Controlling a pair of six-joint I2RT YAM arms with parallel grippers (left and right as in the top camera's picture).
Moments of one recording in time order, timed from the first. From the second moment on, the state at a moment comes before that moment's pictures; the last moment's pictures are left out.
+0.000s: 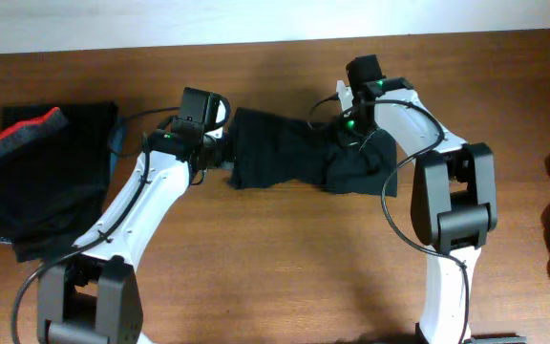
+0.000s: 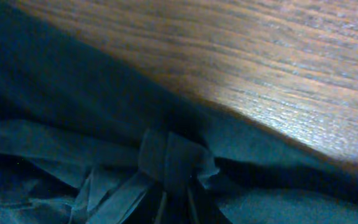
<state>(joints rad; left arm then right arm) -0.30 1.74 1.30 -0.62 0.01 -0.17 0.16 2.24 1.74 -0.84 -0.09 -0.05</state>
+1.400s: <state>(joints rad) -0.30 1.74 1.30 -0.62 0.01 -0.17 0.17 2.24 1.88 -0.96 -0.22 -0.05</state>
